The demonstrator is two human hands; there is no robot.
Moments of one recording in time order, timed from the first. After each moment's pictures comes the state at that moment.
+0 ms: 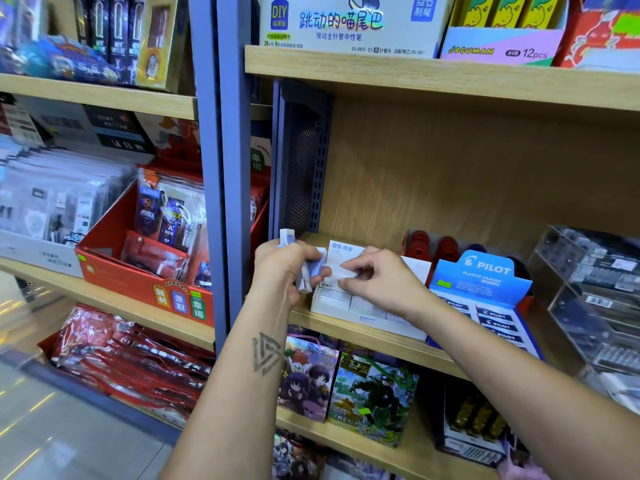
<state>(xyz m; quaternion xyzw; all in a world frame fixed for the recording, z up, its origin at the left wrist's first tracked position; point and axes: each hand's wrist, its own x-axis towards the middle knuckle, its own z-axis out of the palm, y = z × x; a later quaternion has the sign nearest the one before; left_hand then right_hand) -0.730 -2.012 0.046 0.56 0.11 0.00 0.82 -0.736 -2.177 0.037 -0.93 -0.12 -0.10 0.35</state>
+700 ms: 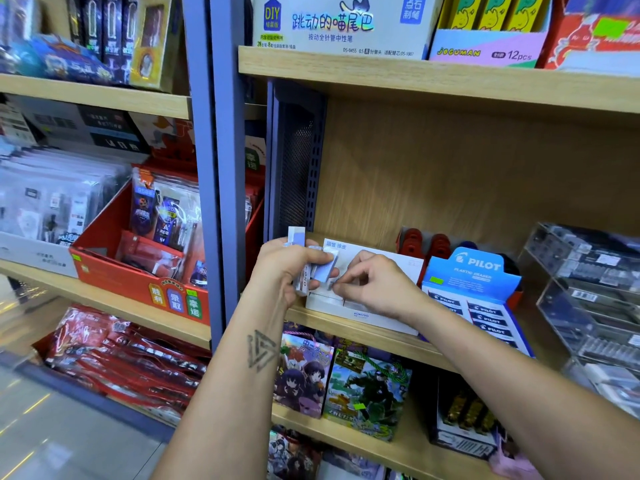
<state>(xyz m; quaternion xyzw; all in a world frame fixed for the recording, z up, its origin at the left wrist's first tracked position) -0.733 -2.015 0.046 0.60 0.05 -0.05 0.79 -0.738 -2.184 0.029 -0.92 -0.14 -0.07 0.36</state>
